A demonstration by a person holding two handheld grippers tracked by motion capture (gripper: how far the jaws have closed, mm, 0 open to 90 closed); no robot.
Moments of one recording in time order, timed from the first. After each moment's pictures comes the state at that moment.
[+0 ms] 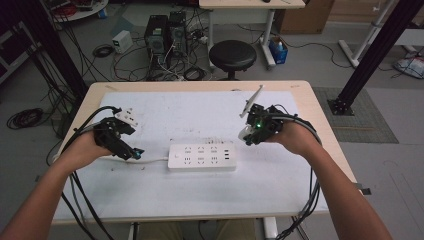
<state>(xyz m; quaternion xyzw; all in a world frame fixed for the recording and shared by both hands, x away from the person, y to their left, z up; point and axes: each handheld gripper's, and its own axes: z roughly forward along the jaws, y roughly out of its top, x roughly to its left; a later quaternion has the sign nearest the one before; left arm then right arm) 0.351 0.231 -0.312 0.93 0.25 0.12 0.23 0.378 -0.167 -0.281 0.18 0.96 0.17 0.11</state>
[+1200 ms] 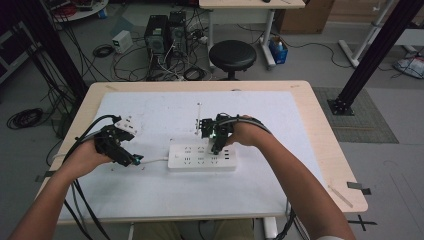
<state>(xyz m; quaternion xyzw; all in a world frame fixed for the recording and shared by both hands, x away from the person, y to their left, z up) 0.348 0.238 -0.338 0.93 0.25 0.12 0.23 0.416 -0.058 -0.353 0.02 1.00 0.06 0.04</state>
